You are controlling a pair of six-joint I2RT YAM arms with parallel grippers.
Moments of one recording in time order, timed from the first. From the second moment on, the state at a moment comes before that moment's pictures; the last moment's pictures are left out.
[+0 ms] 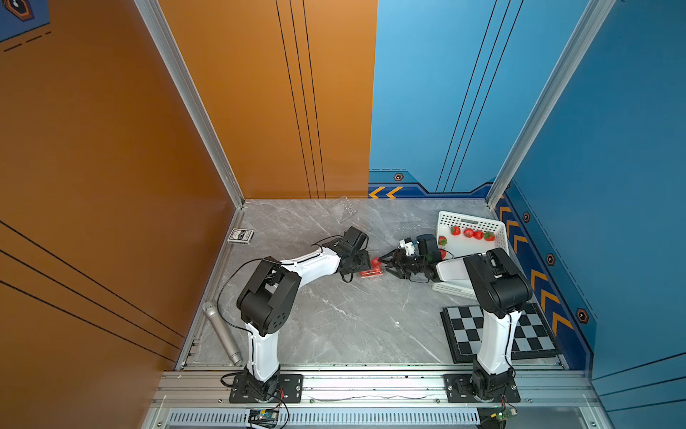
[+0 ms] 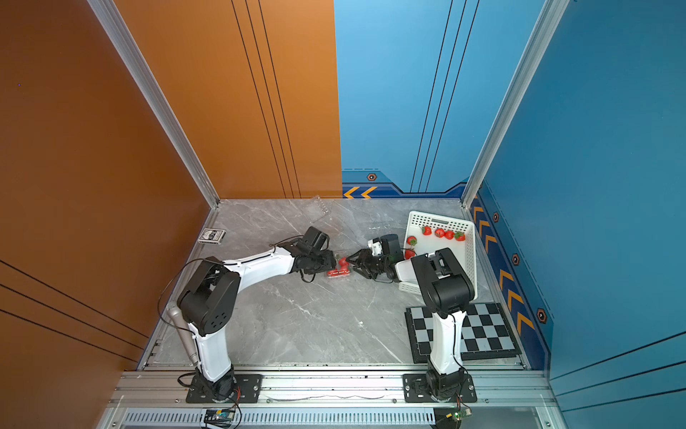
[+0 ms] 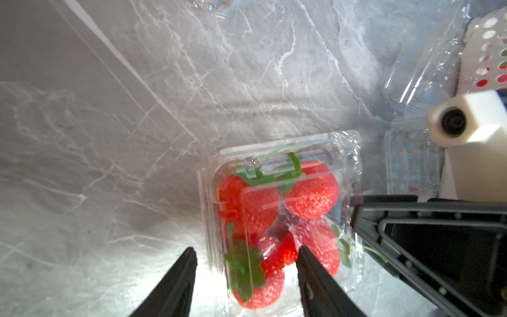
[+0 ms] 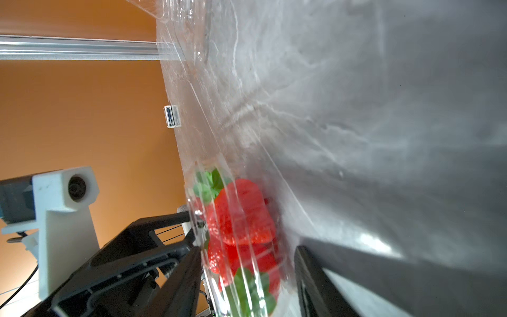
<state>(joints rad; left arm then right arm) -0.61 1.91 1.28 -0.36 0.03 -0.73 0.30 1.99 0.92 0.37 -0.77 1.02</state>
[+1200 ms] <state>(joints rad) -0.61 1.91 1.28 -0.36 0.03 -0.73 0.28 2.00 1.09 0.25 -0.75 0.93</state>
